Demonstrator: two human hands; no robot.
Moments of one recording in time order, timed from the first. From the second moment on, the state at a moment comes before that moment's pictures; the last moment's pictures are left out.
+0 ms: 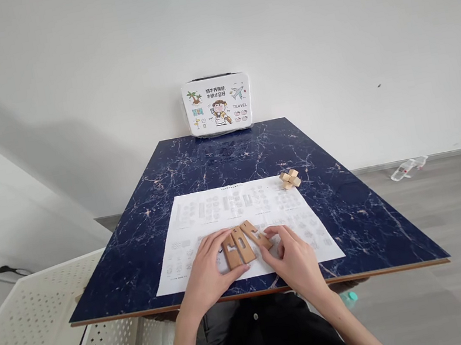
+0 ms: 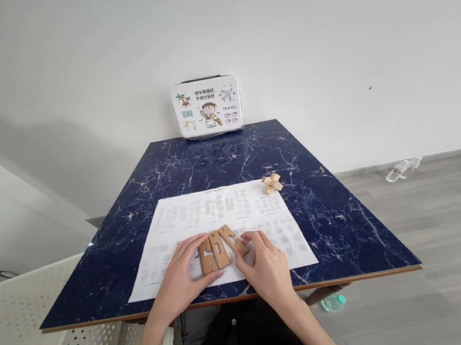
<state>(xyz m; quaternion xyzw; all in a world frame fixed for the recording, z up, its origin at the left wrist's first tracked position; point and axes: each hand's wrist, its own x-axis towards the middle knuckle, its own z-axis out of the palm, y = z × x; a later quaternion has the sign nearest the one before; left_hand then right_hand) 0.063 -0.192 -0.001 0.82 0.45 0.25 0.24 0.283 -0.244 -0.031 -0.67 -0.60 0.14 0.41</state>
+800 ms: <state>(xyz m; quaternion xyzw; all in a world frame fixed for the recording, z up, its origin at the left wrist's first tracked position) 0.063 -0.191 -0.002 0.82 0.46 0.25 0.25 0.283 -0.244 -0.030 -0.68 -0.59 0.15 0.42</state>
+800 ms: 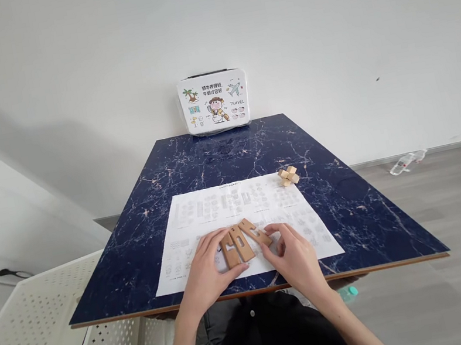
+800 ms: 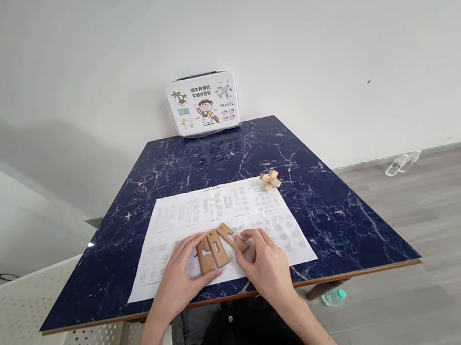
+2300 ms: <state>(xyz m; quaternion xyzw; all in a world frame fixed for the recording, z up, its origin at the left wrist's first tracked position) 0.064 -0.195 0.000 0.78 0.52 0.26 0.23 0.294 -0.248 -0.025 -0.61 -0.58 0.23 0.48</state>
